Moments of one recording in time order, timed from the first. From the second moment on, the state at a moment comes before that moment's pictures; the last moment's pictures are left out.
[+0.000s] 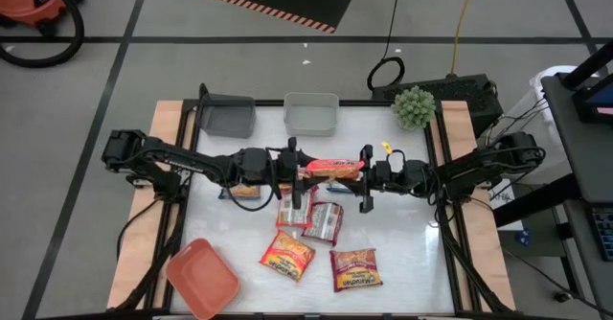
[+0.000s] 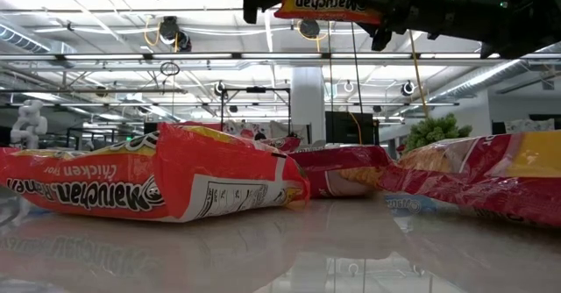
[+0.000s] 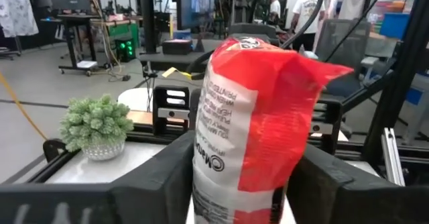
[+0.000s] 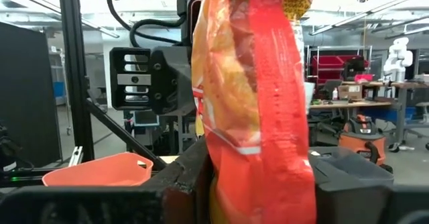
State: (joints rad) left arm -0.08 1.53 0.94 0.60 -0.13 -0.03; right arm 0.09 1.38 0.35 1.28 0.16 0.00
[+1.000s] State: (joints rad) left arm -0.08 1.46 0.94 0.46 -0.09 0.01; right arm 0.09 1.21 0.35 1.03 0.16 0.05
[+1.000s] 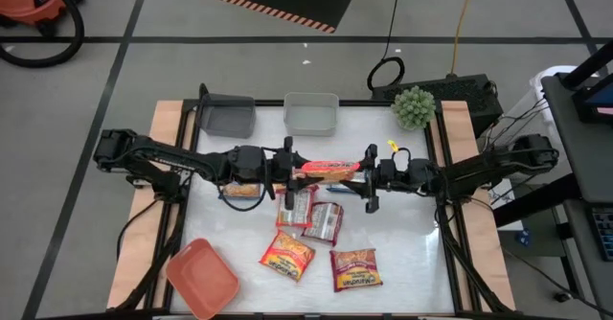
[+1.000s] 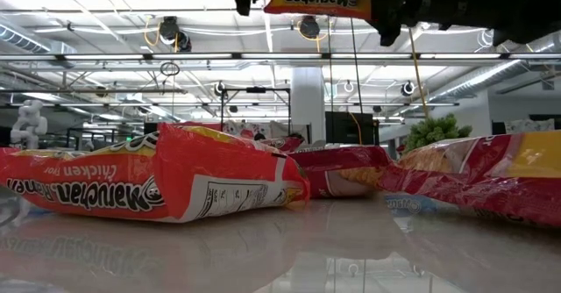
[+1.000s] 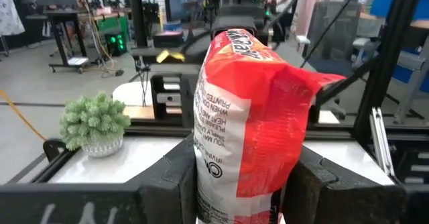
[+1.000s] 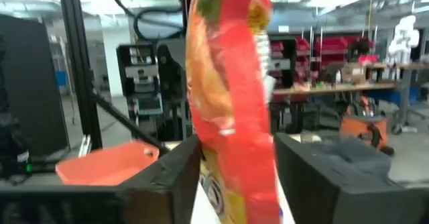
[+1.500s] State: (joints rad) left arm -0.08 1.31 0.94 0.17 -0.24 0.02; right arm 0.09 0.80 0.35 0.41 0.17 0.06
